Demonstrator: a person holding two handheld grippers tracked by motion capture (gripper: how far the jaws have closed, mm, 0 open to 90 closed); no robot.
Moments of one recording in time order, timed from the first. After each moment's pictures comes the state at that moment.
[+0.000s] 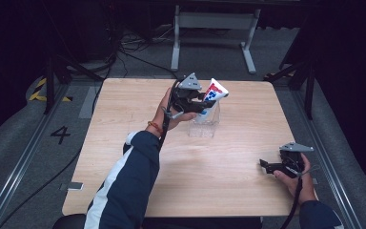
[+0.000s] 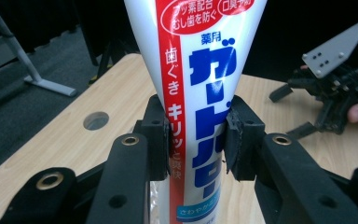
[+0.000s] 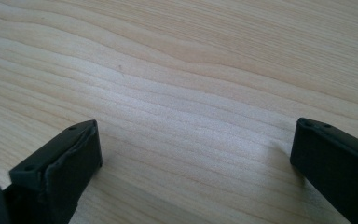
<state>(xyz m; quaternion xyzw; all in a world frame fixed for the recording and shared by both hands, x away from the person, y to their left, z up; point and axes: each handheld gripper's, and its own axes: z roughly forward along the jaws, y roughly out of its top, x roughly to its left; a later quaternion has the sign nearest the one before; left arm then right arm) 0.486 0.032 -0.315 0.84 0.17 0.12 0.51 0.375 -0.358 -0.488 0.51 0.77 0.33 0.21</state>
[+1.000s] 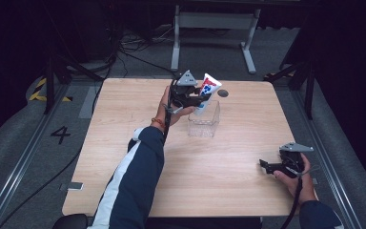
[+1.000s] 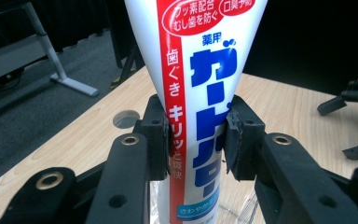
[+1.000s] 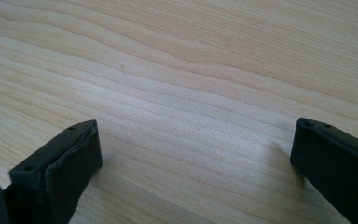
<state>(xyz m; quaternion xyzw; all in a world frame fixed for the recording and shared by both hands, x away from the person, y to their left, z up) 0.519 0.034 -0.346 0.82 0.21 0.15 0.52 0.375 -0.358 -0.488 0.50 0.77 0.33 0.21</state>
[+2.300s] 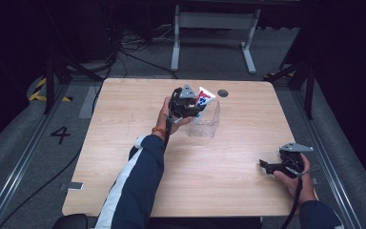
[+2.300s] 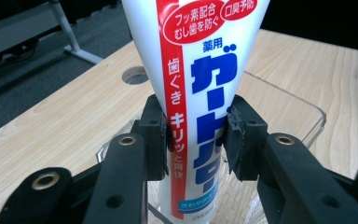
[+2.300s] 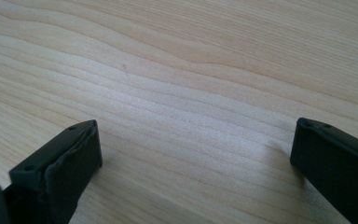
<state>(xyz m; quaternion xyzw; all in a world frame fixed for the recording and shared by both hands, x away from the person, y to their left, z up) 0.521 0.033 -0.395 0.83 0.24 0.16 0.47 0.375 -0.357 -0.488 0.50 0.77 0.33 0.21</state>
